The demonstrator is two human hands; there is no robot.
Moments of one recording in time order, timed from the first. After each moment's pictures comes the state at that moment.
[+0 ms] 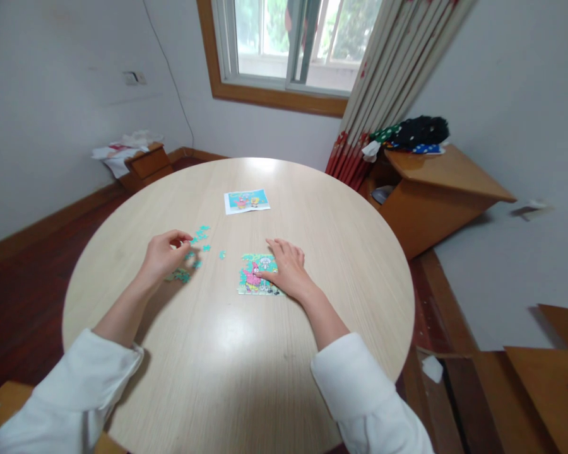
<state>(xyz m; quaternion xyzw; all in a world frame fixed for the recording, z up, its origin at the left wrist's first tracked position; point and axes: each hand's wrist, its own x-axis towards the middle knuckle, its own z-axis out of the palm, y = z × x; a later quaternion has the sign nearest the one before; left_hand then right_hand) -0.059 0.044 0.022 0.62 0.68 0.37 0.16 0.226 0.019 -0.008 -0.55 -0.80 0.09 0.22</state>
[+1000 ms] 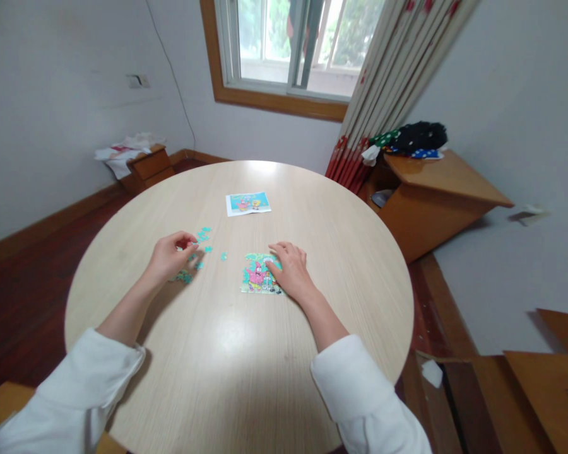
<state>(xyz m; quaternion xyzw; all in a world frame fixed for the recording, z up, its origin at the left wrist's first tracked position) -0.061 0.047 0.014 0.64 0.63 0.39 0.19 0.225 0.021 -0.006 -0.56 -0.78 0.09 0.28</state>
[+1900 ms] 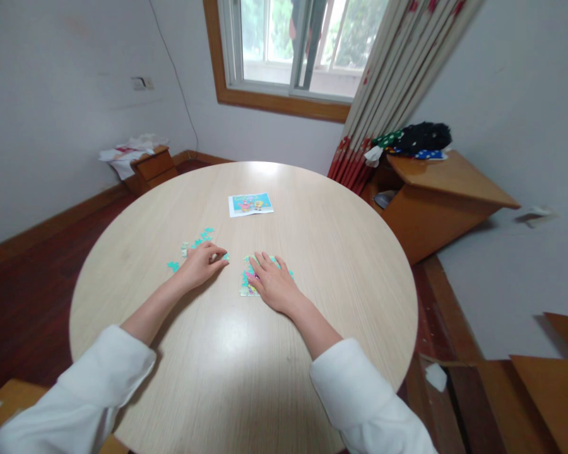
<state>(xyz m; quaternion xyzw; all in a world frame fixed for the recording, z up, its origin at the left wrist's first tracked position) -0.026 0.039 0.001 0.77 0.58 0.20 0.14 0.192 0.000 0.000 -0.49 -0.86 0.11 0.08</state>
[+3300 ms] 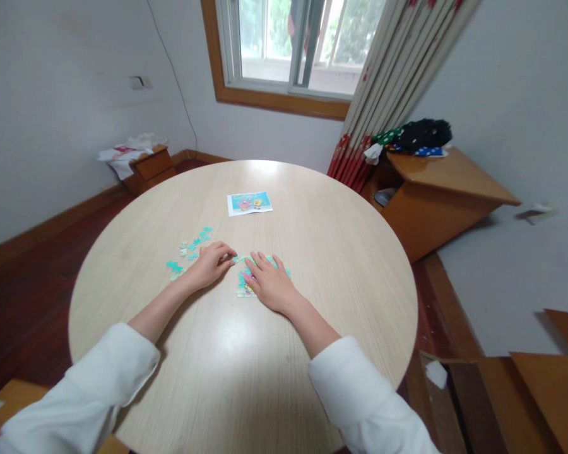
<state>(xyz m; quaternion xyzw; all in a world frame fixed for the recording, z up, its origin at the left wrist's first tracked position) -0.008 0.041 -0.004 0.81 0.51 0.22 0.17 0.188 -0.001 0.001 -0.48 -0.87 0.11 0.08</state>
